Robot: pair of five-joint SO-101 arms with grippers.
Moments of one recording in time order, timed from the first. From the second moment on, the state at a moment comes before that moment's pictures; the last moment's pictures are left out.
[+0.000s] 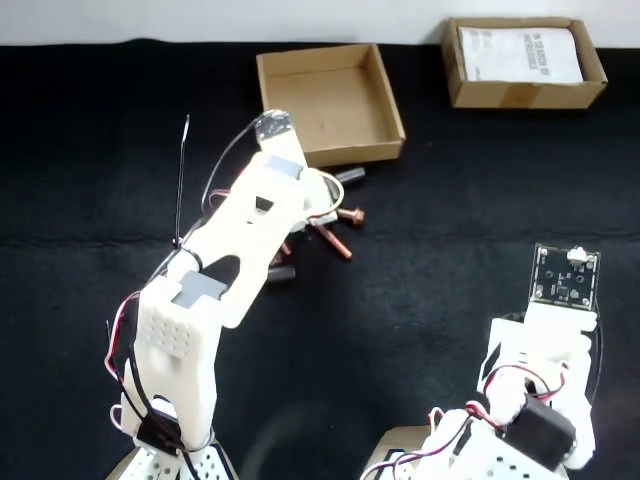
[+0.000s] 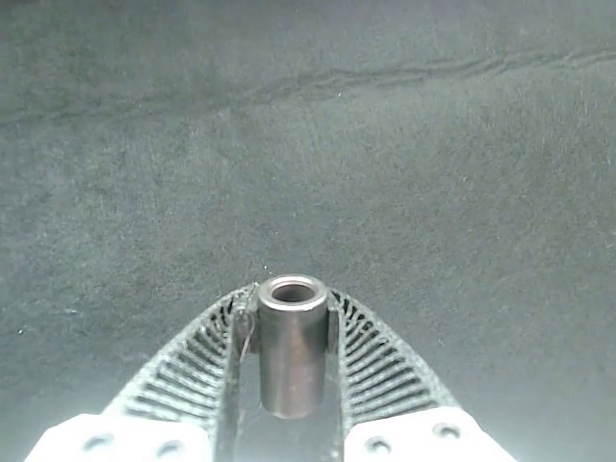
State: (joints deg) left arm 15.7 36.1 -10.5 57.7 46.1; right arm 25.8 -84.4 59.7 76.0 21.8
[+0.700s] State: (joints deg) left arm 16.1 17.4 -10.7 73.8 24.4; right arm -1.0 -84.3 79.6 54.5 12.8
